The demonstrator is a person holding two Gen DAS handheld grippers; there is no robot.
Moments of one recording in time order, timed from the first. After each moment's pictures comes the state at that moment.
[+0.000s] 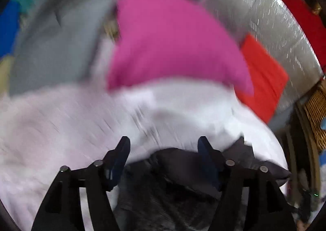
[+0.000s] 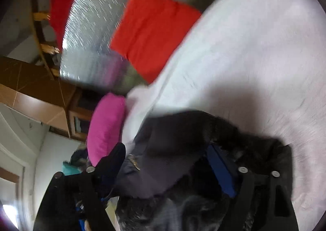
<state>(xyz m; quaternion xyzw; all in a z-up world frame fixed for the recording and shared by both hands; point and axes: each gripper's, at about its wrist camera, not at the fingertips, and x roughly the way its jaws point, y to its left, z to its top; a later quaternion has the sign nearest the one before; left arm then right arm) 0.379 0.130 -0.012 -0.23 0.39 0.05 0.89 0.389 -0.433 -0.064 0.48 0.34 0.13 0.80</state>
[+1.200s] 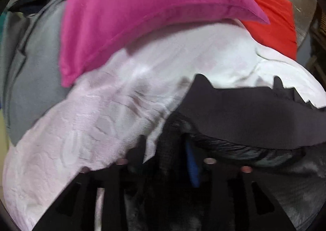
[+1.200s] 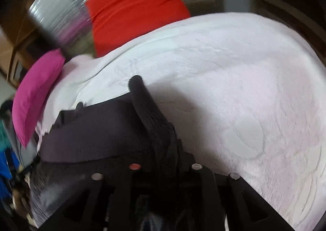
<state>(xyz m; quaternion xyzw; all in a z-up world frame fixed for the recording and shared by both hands) 0.421 0.061 -0.102 -0.02 0.47 0.05 0.88 0.413 -0.425 -0.103 0.22 0.47 0.01 0.85</state>
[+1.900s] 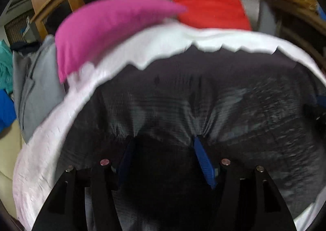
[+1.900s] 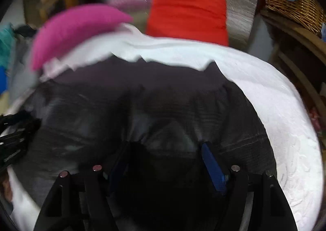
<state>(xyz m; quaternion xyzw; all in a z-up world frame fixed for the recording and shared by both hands) 0.298 -0.065 -0.105 0.10 0.42 0.00 0.90 0.302 -0.277 -0.072 -0.01 0.44 0.01 0.90</state>
